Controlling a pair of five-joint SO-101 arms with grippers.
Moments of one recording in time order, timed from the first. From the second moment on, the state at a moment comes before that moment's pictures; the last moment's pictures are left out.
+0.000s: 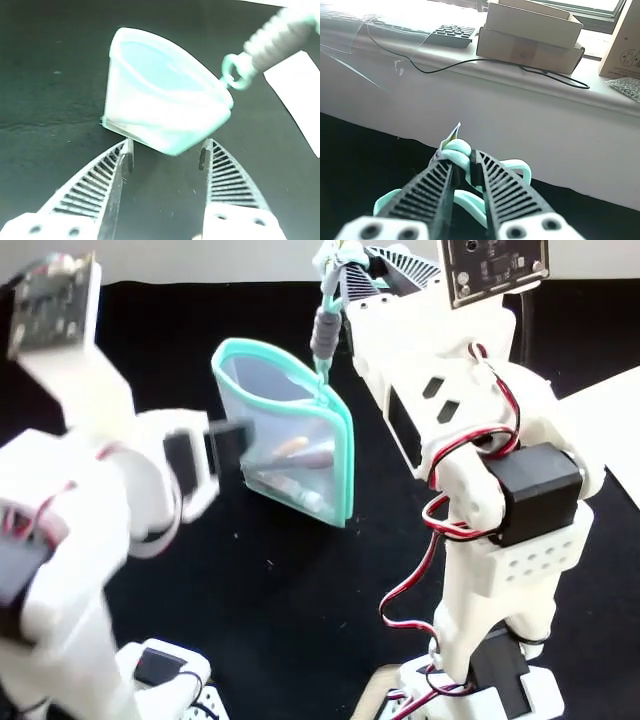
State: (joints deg) left arm 12.3 -32.7 -30.5 100.8 -8.6; right arm -25.1 -12.3 -50.3 74.8 6.4
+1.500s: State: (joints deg) left arm 11.1 -33.1 12.5 73.9 -11.6; right arm -25.0 -12.3 -50.3 74.4 6.3
